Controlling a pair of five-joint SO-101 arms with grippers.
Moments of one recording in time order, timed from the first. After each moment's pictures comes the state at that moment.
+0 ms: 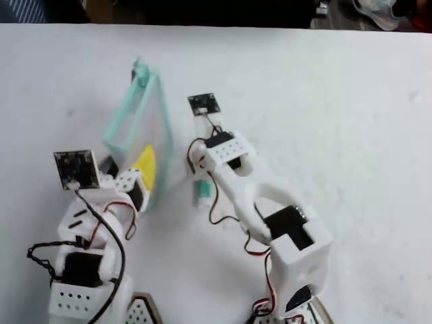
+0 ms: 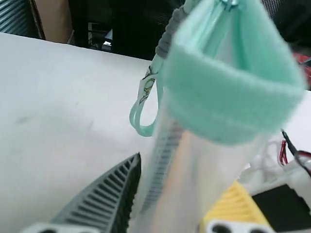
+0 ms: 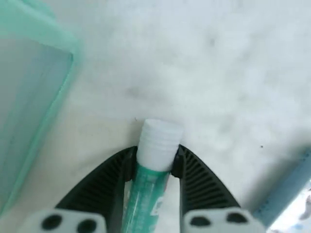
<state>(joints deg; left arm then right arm) 1.1 -89.6 82.0 38.3 15.3 -30.3 17.8 15.3 50.2 -10.4</state>
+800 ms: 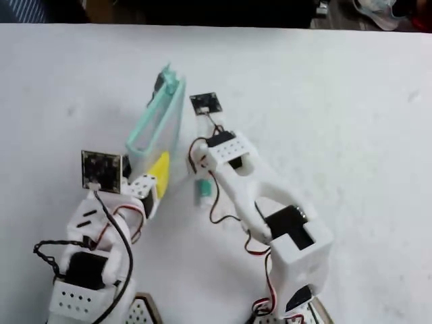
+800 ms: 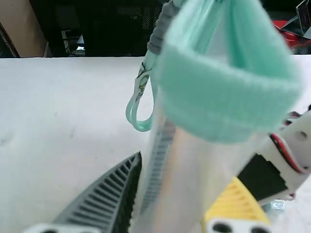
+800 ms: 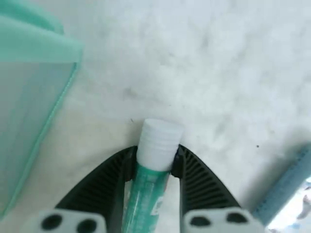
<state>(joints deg) 6.9 -89.8 81.8 39.4 8.0 -30.2 17.8 15.3 50.2 -10.4</state>
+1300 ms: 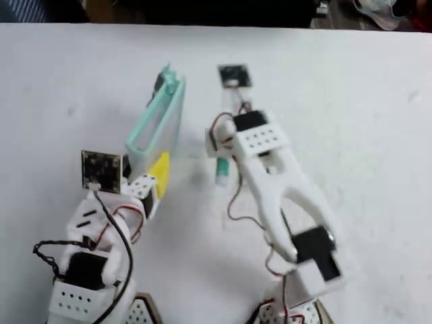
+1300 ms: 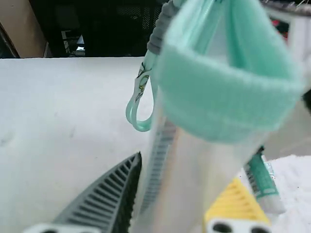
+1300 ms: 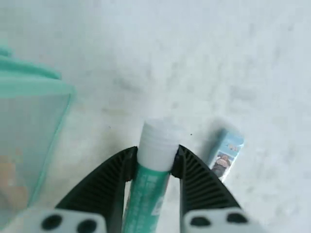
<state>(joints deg) 6.9 -89.8 81.8 39.4 7.9 -22.8 0.6 10.3 62.9 -10.4</state>
